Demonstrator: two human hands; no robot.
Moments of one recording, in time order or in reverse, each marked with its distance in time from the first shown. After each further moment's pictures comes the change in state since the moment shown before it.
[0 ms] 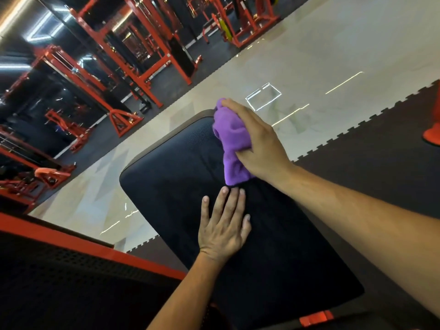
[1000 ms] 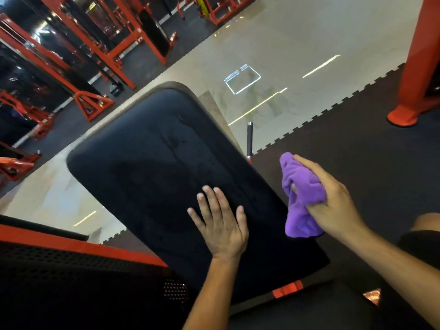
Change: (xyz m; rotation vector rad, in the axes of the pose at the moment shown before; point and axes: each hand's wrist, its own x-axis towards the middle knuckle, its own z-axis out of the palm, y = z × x) left_hand -0.024 0.091 0.016 -0.156 -0.013 -0.449; right_hand -0.193 0.063 -0.076 0.041 0.079 0.477
